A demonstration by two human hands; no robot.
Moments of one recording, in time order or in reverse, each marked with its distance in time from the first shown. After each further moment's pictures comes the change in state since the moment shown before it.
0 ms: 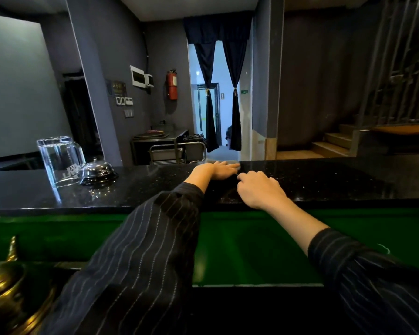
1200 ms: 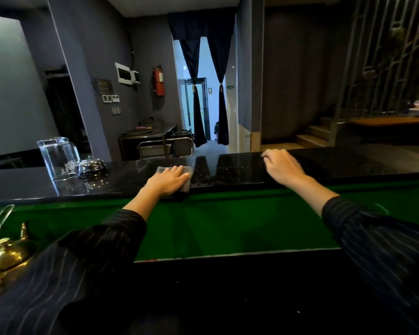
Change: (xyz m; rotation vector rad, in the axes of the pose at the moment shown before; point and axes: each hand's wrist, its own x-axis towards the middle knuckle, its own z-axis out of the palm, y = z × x) left_hand -0.163 0.028 0.035 -0.065 0.262 -0.268; right_hand -0.043 0.125 -0.052 0.108 0.303 0.009
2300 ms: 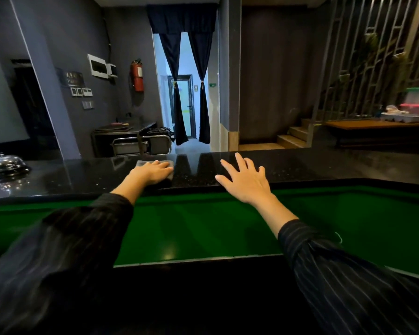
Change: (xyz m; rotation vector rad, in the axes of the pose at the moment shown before) left_hand 0.107 0.141 0.013 0.033 -0.090 0.009; right_hand -0.027 0.122 -0.025 -0.194 -0.225 -0.075
